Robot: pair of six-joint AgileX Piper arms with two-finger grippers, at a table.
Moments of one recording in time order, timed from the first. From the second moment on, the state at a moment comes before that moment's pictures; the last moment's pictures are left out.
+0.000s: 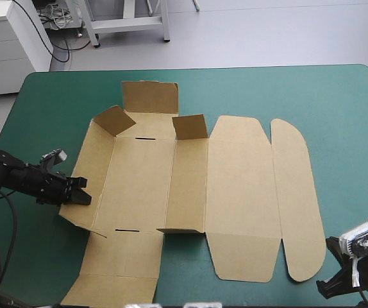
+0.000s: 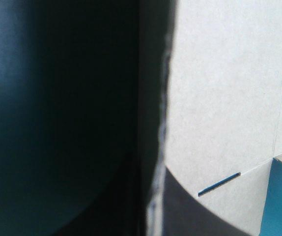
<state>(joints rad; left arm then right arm) 0.34 1.61 -0.96 -0.68 1.20 0.70 0.48 0.34 -0.75 -0.08 1.13 0.02</state>
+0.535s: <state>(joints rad) 0.05 1.61 -1.21 -0.30 1.21 0.54 0.48 0.34 -0.75 -0.08 1.13 0.02</state>
